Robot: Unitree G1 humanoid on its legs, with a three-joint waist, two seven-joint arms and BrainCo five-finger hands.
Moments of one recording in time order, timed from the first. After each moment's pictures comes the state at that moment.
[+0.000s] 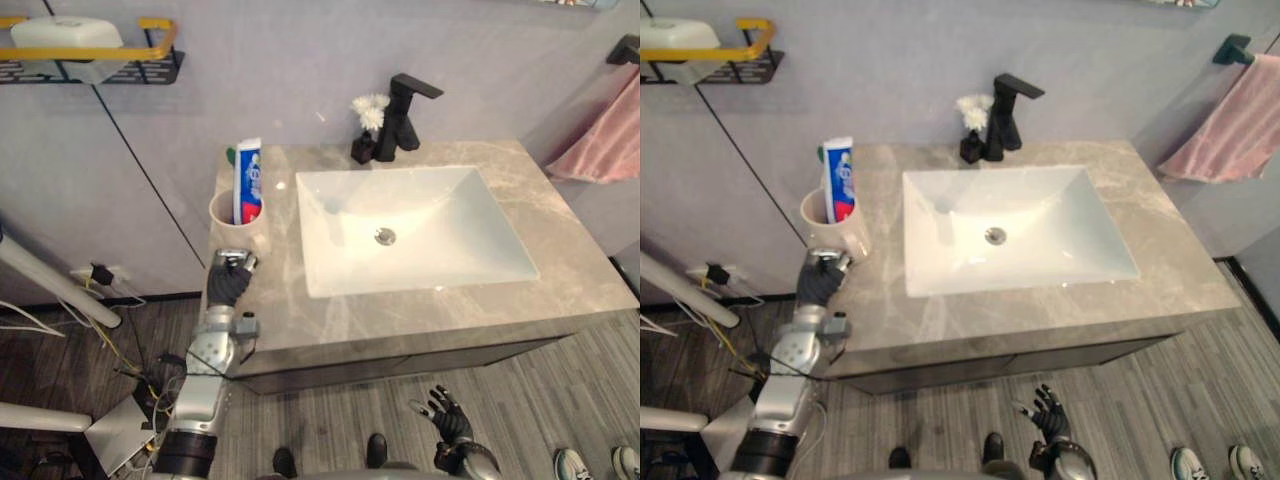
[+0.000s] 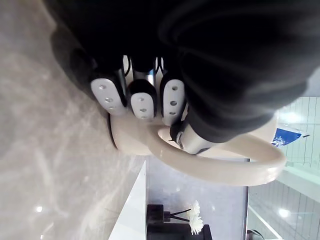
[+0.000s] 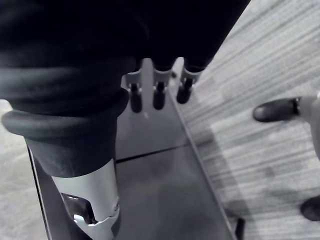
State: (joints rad) left arm -0.03 0.21 -0.03 0.03 -0.14 -0.19 0.16; right arm 0.24 -0.01 -0.15 0.63 0.19 -0.10 0.07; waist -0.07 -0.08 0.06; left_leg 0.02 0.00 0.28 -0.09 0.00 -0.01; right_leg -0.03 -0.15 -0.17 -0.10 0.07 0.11
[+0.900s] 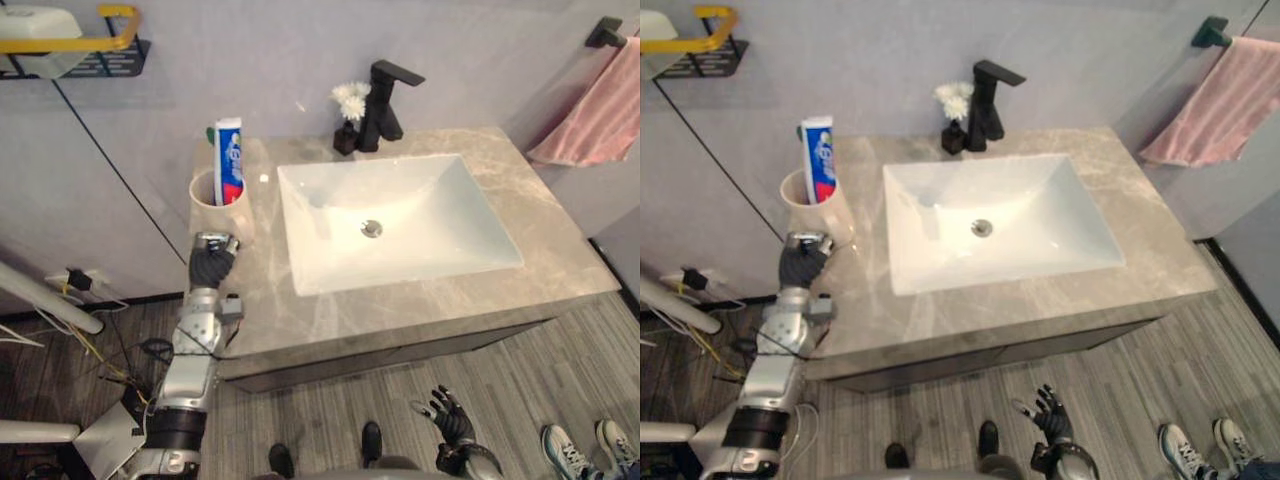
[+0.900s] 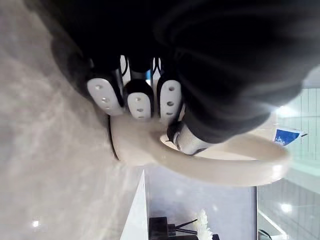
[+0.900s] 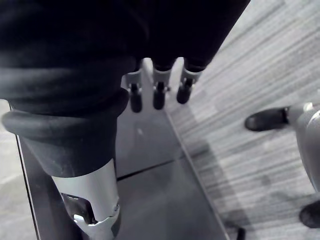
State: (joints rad) left arm -0.15 0.26 0.05 0.12 -0.12 -0.18 0.20; right arm 0.26 -0.01 -0.15 0.60 0.19 -0.10 0.07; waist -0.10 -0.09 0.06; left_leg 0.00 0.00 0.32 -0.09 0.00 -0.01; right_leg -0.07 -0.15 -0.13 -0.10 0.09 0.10
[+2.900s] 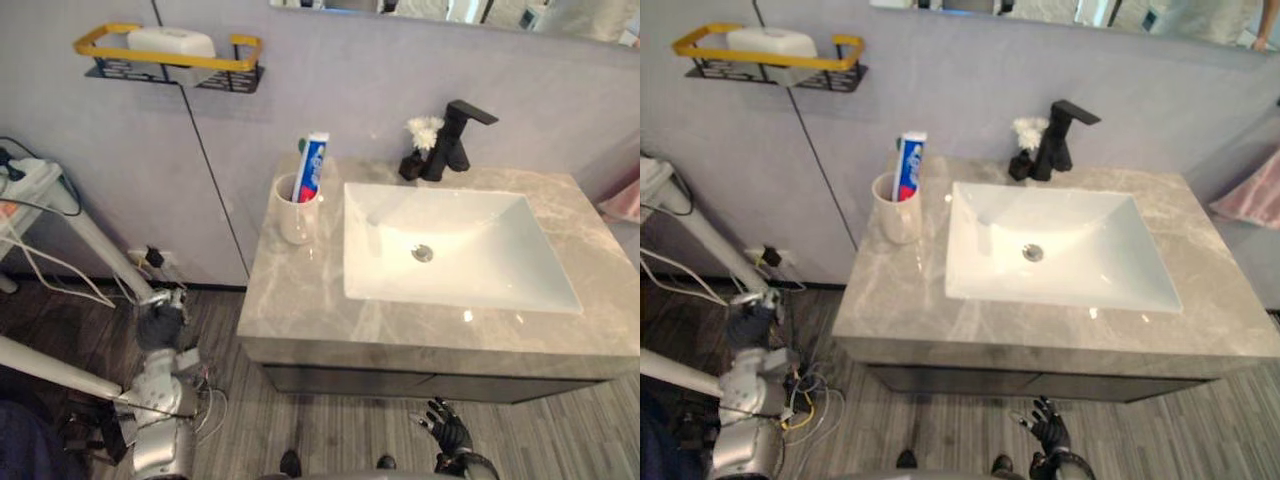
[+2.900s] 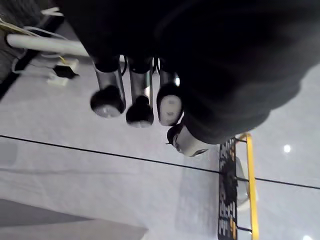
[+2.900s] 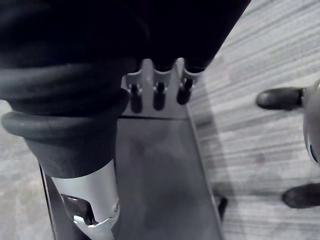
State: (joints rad) left arm 0.18 0.16 0.23 0.06 -0.34 -0.23 0.19; right arm 0.26 -0.01 -0.14 0.65 0.19 -0.10 0.09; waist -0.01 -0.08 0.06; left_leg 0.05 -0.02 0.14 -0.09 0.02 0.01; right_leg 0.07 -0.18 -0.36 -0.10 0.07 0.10
